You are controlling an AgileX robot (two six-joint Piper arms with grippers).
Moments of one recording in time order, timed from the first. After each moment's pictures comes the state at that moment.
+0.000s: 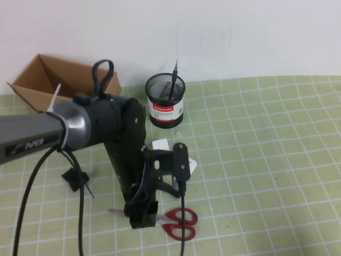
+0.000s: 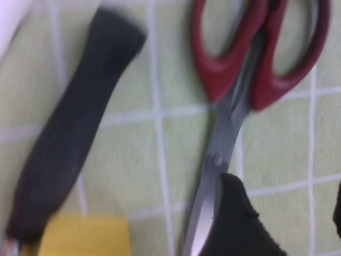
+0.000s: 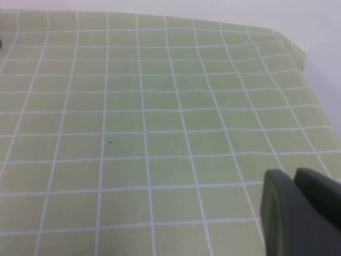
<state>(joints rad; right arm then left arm) 0.00 -0.01 0.03 0.07 0.38 -0.11 -0.63 1.92 -1.26 -0.21 1.00 1.14</state>
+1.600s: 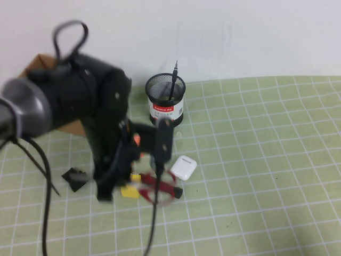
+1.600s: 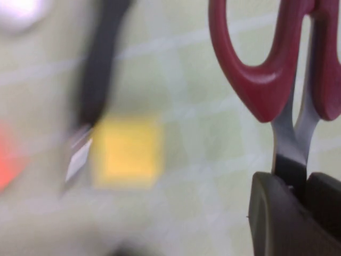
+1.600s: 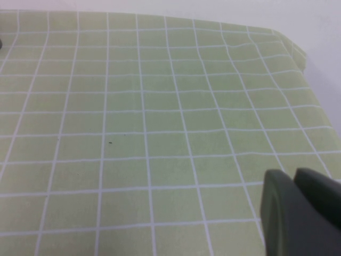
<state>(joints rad) 0.00 -0.01 0.03 0.07 0.38 -0.11 -0.63 1.75 -1.31 0.02 1.13 1.14</state>
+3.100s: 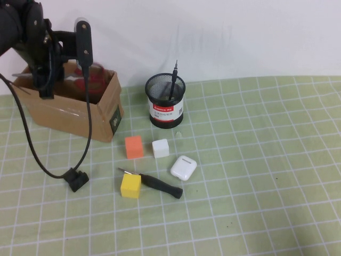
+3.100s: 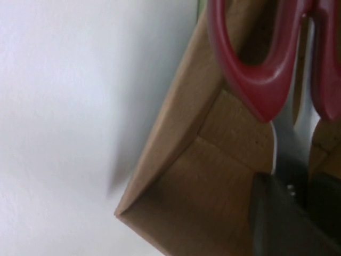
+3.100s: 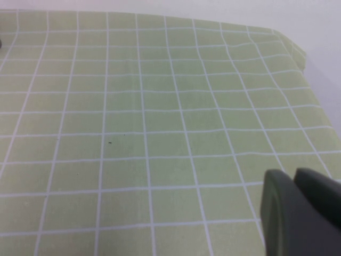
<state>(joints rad) 0.00 -0.01 0.03 0.07 0.38 -0.11 -0.21 1.98 -1.73 0.23 0.83 1.29</state>
